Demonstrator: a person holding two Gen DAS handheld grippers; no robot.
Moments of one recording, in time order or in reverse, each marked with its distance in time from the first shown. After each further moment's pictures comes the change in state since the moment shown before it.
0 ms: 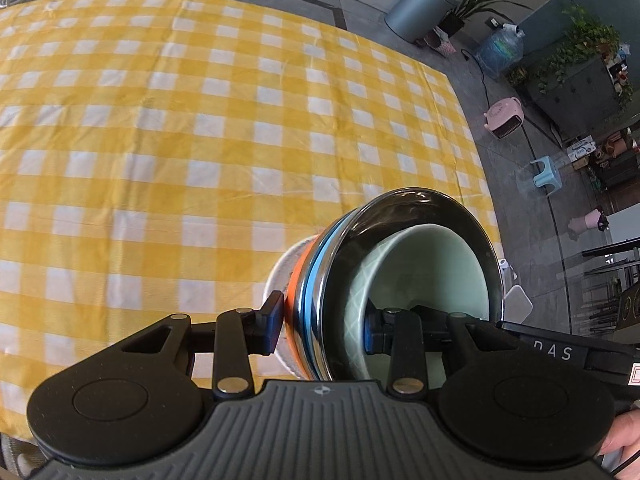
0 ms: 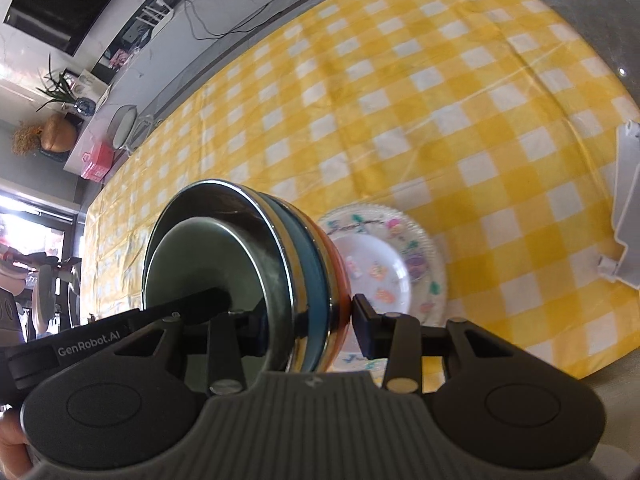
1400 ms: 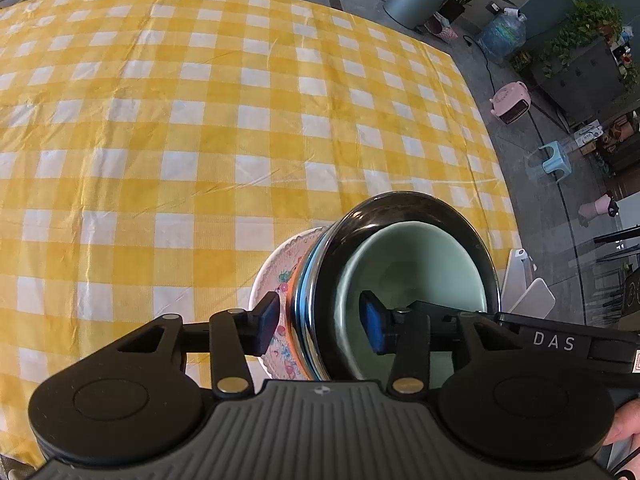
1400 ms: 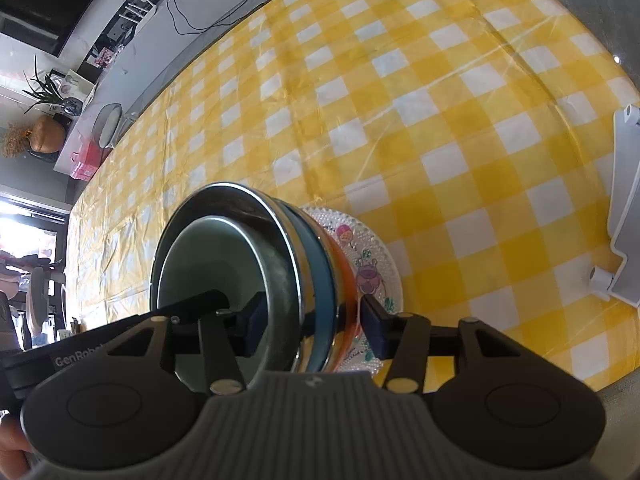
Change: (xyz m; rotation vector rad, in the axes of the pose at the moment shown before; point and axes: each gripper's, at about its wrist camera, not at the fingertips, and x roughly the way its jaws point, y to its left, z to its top) left arm 0.031 -0.008 -0.002 0.036 0.010 0.030; right arm 0.024 -0.032 0.010 0.016 0.028 -0.017
